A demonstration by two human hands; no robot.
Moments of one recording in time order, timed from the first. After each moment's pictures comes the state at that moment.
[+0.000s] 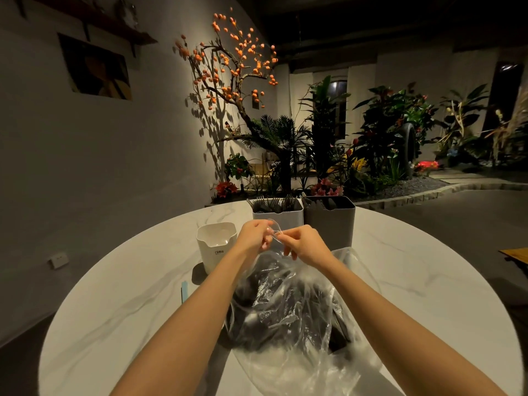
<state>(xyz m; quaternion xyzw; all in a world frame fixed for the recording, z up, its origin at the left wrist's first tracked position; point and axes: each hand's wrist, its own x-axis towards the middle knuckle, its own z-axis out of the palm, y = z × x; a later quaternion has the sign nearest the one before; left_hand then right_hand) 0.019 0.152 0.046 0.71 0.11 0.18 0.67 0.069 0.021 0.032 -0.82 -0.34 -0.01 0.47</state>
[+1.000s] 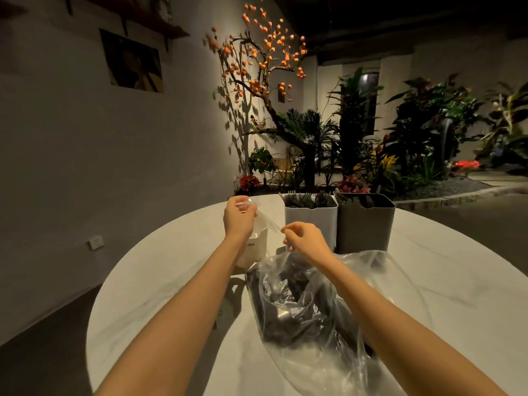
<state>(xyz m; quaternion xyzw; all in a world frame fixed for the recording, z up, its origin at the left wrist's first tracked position) -0.003 0.224 0.057 0.68 0.21 0.42 0.56 0.060 0.085 0.020 -0.80 -0.34 -0.03 0.50</state>
